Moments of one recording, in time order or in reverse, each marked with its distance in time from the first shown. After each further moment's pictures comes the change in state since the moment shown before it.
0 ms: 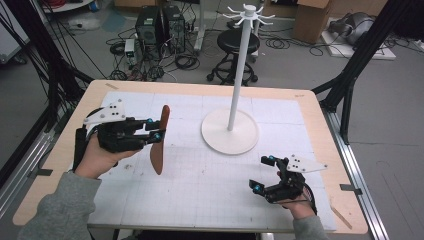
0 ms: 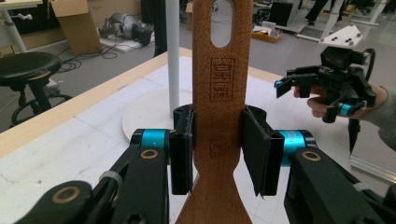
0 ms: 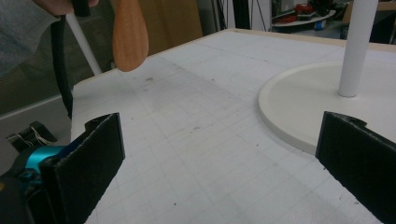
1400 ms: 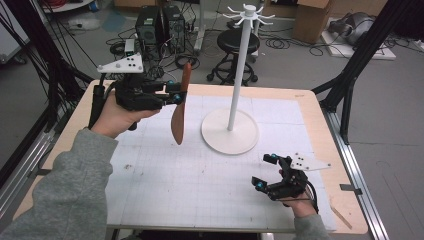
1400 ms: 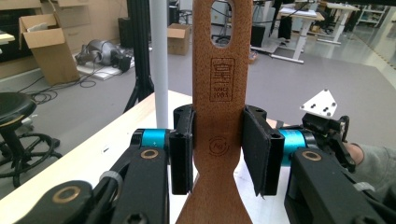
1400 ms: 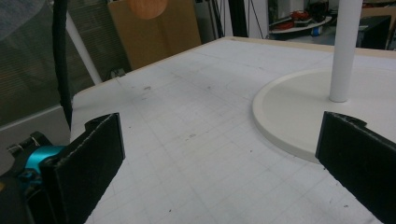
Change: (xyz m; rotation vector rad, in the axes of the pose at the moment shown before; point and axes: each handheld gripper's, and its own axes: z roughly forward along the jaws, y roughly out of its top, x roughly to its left) left arm 0.017 0.089 0.035 -0.077 -0.105 0.025; right arm -0.006 0.001 -0.004 -0.033 -0.002 0.024
